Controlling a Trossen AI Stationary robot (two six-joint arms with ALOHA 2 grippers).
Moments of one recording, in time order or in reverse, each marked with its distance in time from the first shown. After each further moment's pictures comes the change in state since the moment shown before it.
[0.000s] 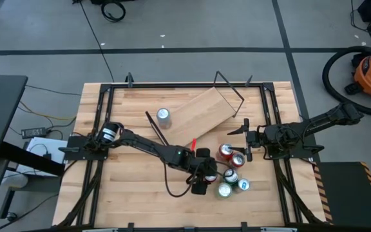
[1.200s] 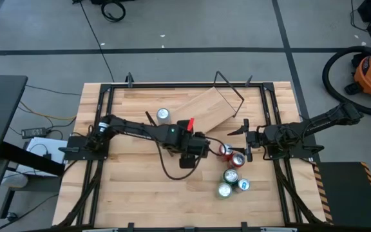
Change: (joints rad) left arm 0.085 -0.080 0.309 -0.775 -0.316 -0.054; right arm 0.000 0.000 0.000 -0.018 -0.008 0.011
